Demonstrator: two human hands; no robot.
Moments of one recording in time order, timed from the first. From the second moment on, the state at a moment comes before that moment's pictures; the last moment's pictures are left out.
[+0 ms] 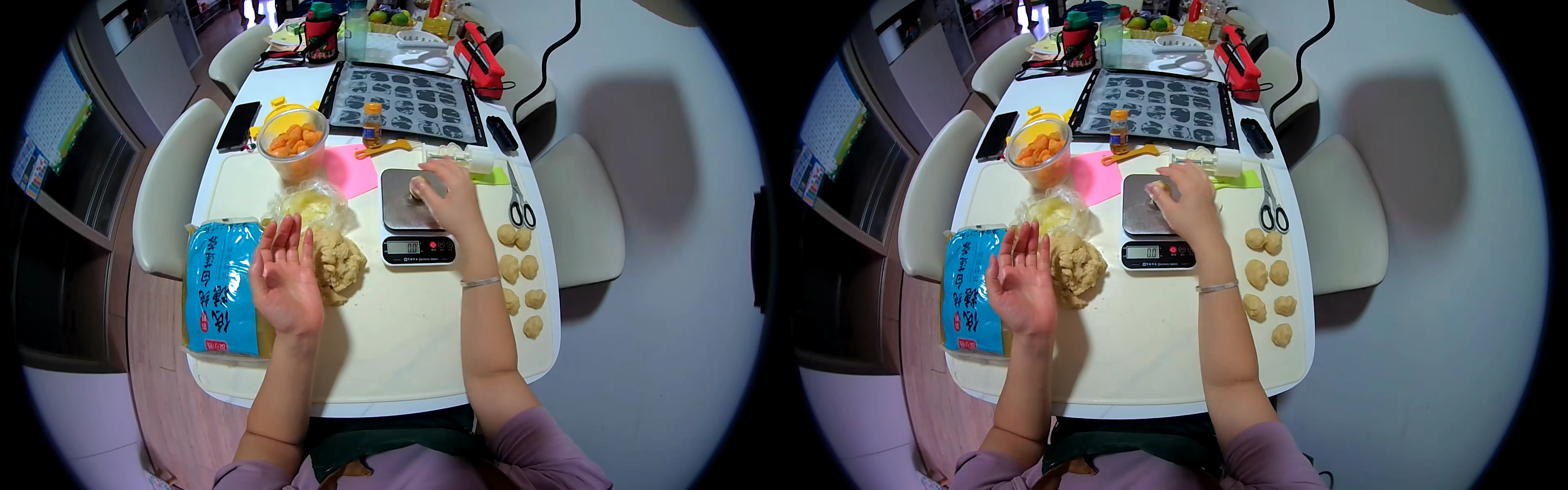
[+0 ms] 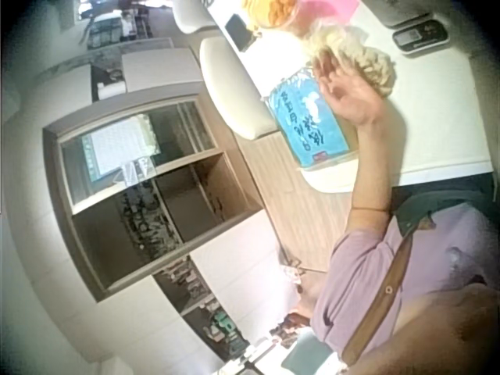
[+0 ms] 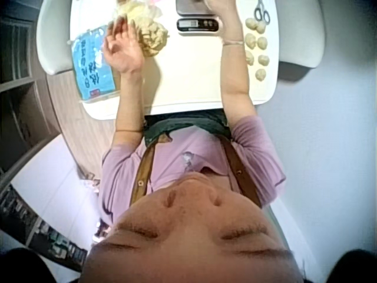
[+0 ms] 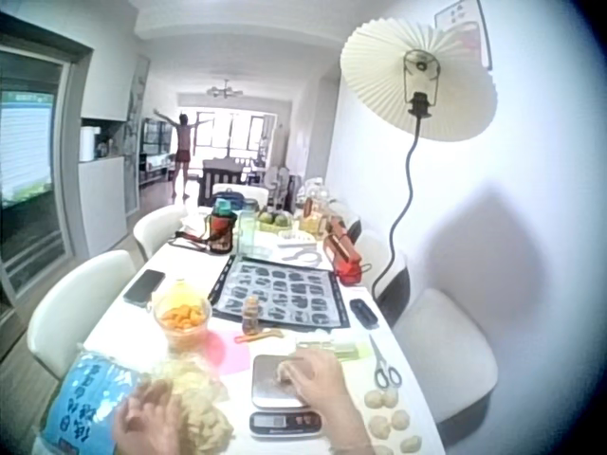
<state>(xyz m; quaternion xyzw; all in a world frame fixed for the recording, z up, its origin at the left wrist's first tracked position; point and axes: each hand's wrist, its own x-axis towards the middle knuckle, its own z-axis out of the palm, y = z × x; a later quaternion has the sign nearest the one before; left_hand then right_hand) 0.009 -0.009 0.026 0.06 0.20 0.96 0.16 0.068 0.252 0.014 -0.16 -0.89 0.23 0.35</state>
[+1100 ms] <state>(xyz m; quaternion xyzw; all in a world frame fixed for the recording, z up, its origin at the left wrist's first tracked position) 0.015 -0.013 0.033 0.04 0.40 0.91 0.10 0.062 0.245 0.001 -0.17 -0.83 0.41 0.35</state>
